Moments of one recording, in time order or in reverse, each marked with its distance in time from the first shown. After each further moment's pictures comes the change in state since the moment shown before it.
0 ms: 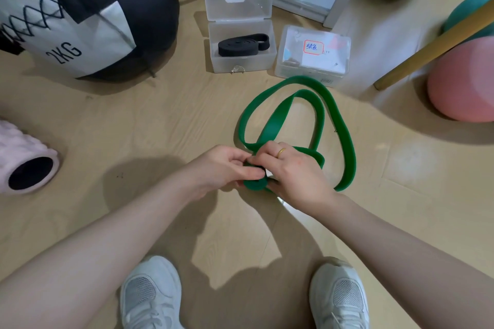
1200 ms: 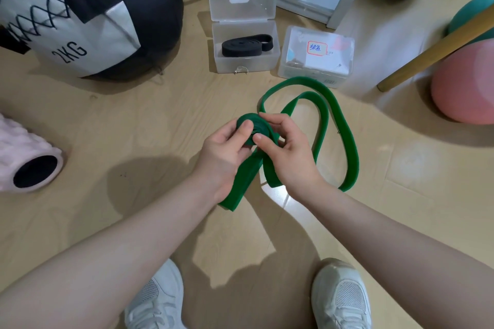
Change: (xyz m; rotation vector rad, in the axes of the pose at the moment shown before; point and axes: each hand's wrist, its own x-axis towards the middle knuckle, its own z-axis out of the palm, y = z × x) left_hand 0.001 0.011 0.019 -0.715 0.298 0.273; right_hand 0.032 -0.023 -0.005 1.051 0.315 0.624
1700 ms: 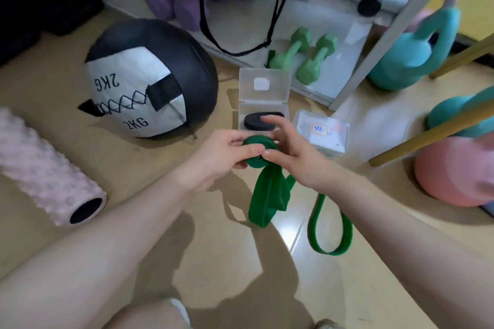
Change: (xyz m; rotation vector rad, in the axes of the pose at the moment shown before) left_hand -0.009 0.153 0.001 0.521 -0.154 0.166; right_hand 0.062 -0.135 -0.009 -0.355 -0.493 -0.161
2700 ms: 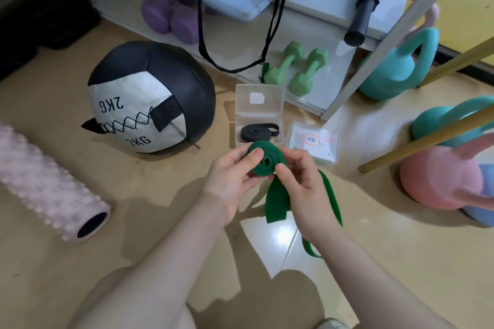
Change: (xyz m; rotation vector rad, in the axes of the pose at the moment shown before) left_hand -0.019 0.037 0.019 -0.619 0.134 -0.083; right_hand -0.034 -0.060 0.025 0.454 0.485 0.102
